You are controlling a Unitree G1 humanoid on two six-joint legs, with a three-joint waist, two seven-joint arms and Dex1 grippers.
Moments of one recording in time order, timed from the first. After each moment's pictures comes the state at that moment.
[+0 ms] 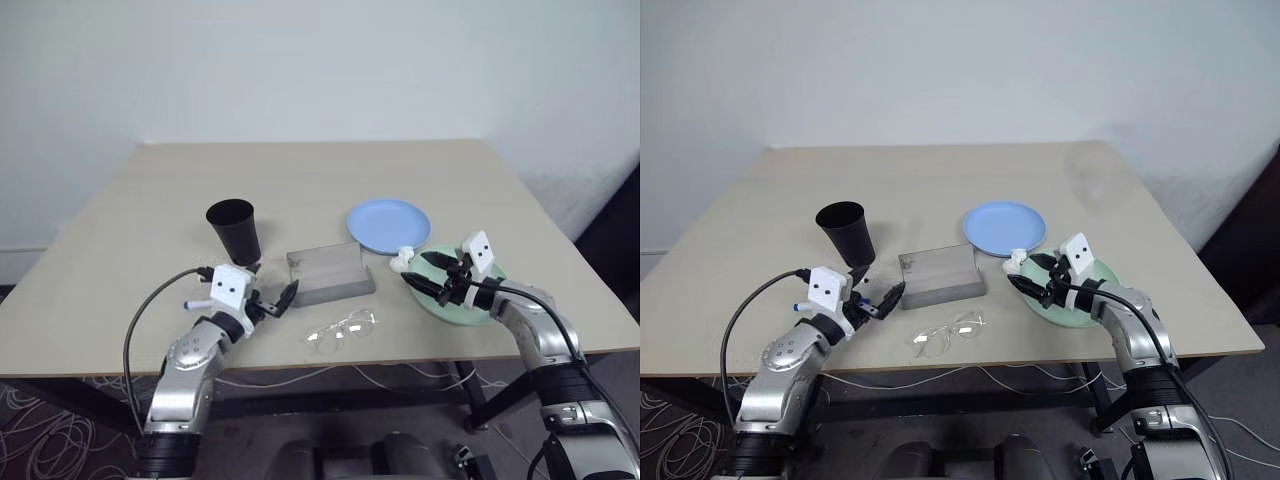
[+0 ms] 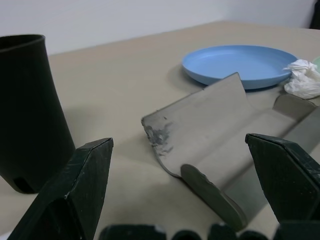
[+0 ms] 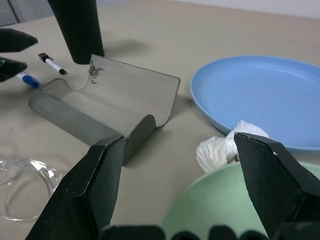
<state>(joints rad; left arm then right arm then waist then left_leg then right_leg) -0.03 0.32 0.06 -0.09 -0.22 0.19 -0.48 -0.38 -0.44 0.02 0.22 0.29 0.28 0.86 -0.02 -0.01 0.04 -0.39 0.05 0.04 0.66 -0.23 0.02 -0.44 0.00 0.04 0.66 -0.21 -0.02</state>
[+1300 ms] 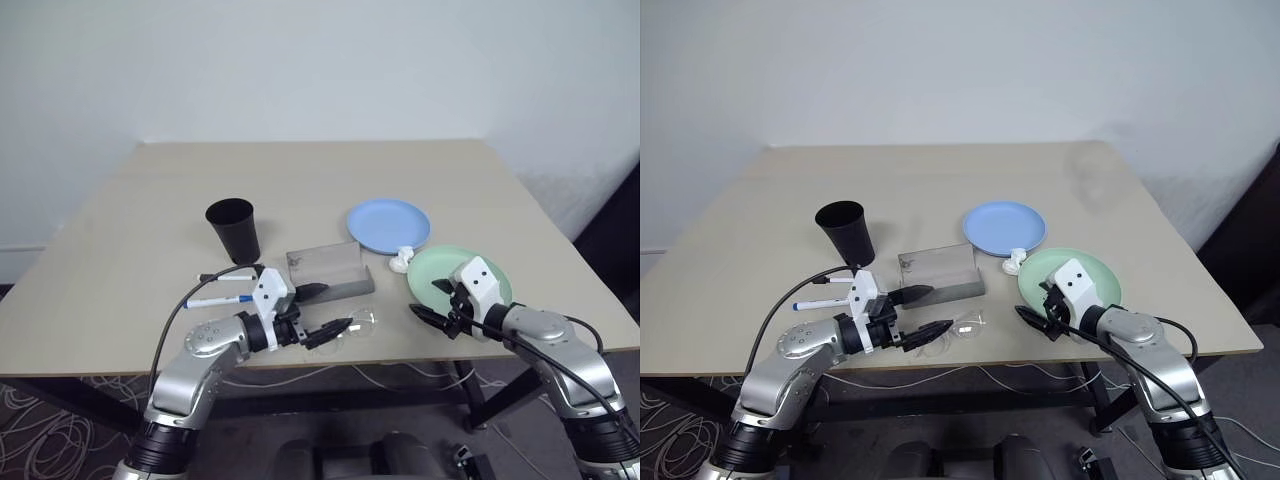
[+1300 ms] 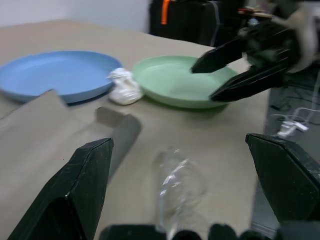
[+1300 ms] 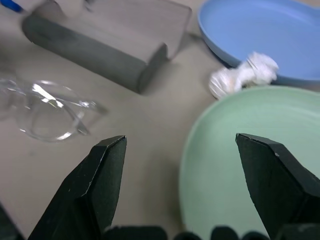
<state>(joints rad) -0.10 0.43 -0.13 -0.25 -0.41 0.42 -0.85 -0.14 -0.55 0.09 -0.31 0.20 0.67 0.61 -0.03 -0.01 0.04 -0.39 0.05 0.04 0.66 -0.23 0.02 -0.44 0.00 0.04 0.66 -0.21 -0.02</state>
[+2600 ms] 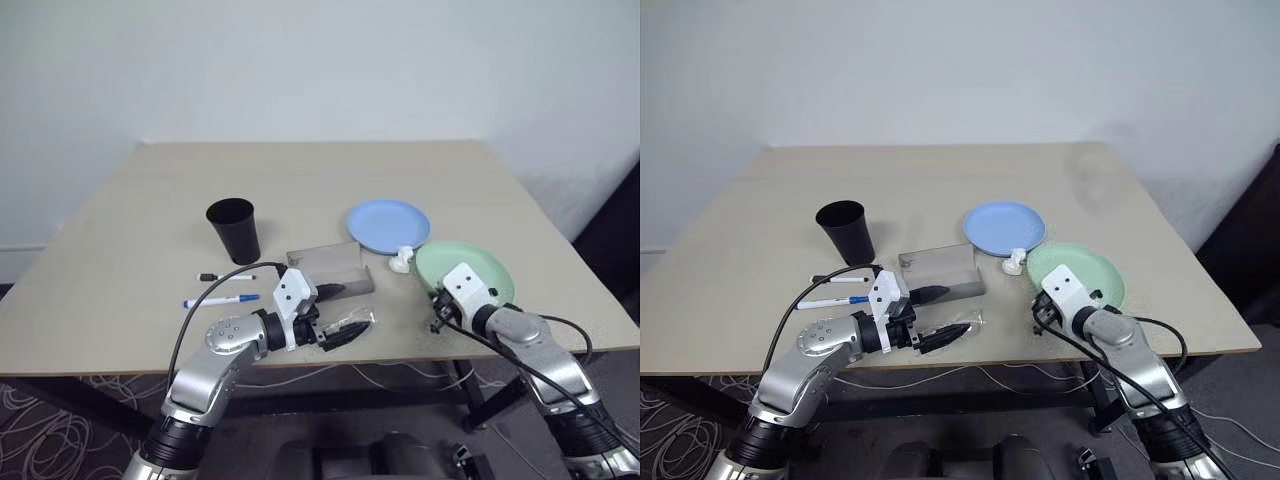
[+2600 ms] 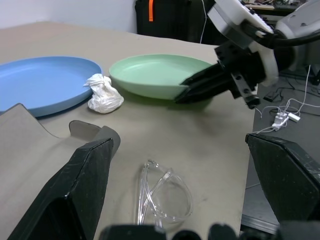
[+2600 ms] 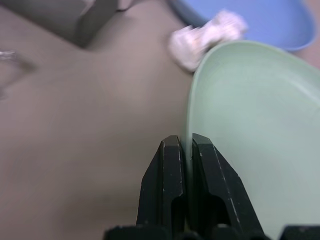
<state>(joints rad) -0.14 0.40 -0.19 -0.25 -0.36 0.41 -0.81 -0.19 -0.53 0.19 -0.17 -0.02 0.55 0.47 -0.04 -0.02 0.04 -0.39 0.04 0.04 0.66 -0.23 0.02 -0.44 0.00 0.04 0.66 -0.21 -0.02</state>
